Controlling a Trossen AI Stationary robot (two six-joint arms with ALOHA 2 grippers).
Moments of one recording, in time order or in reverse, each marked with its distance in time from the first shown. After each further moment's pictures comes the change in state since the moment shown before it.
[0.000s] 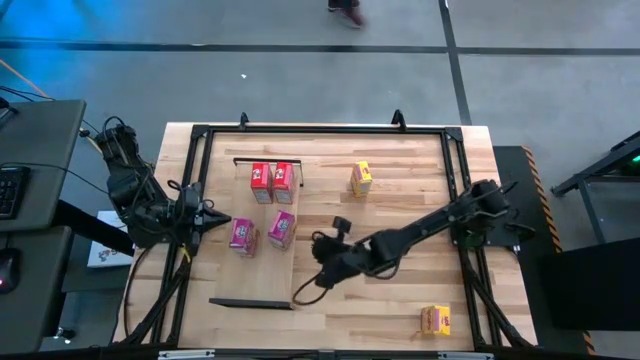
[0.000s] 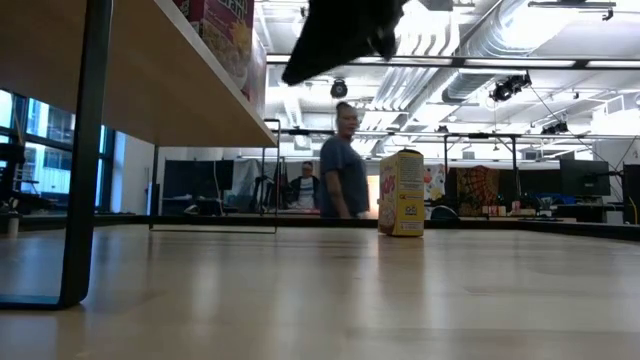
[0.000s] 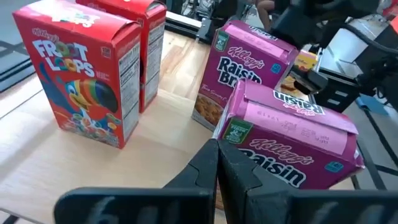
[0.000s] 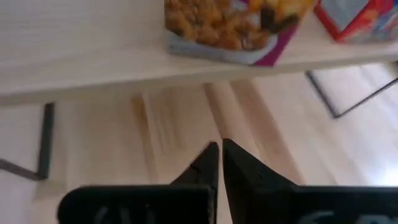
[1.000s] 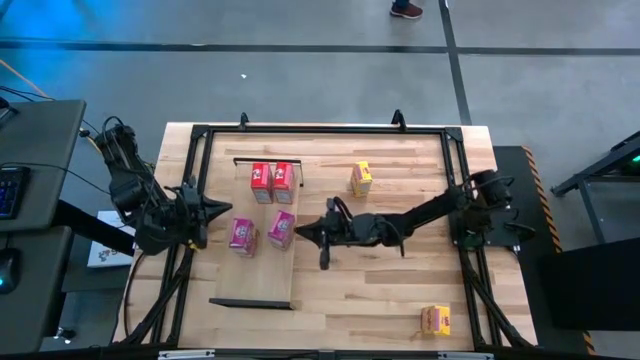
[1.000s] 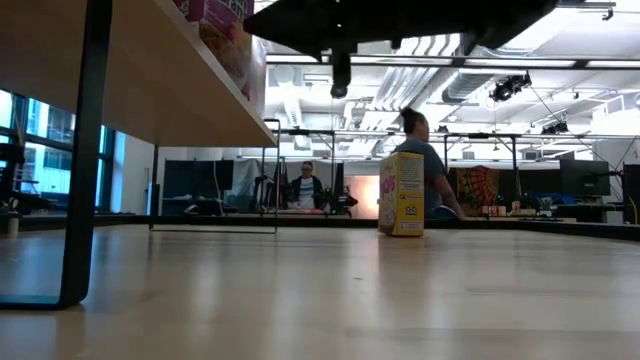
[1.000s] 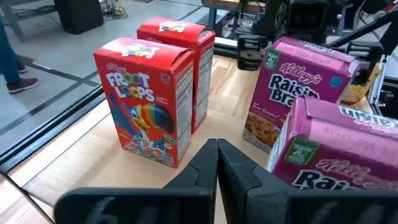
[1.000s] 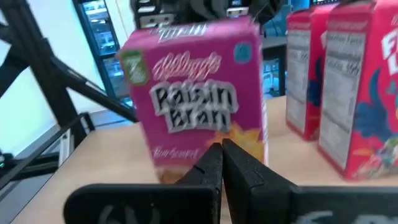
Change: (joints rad) left arm 0.001 0.053 -0.002 -0.122 -0.194 -0.047; right arm -0.156 -0.052 -0.448 1.202 -0.276 -0.211
